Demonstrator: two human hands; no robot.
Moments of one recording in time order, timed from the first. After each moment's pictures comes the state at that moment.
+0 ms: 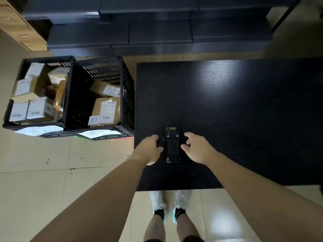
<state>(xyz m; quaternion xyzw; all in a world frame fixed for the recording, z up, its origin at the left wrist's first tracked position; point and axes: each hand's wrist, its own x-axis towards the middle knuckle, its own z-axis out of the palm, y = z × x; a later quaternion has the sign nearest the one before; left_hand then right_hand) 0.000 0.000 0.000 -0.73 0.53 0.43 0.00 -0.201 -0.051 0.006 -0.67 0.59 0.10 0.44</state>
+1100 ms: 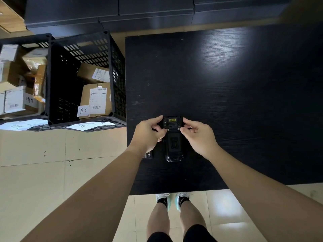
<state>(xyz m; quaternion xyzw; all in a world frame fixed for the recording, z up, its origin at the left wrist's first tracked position) 0.000 -0.034 -0.063 -0.71 0.40 0.51 -0.26 -0.194 -0.065 -0.068 -0.55 0.65 -0.15 0.51</state>
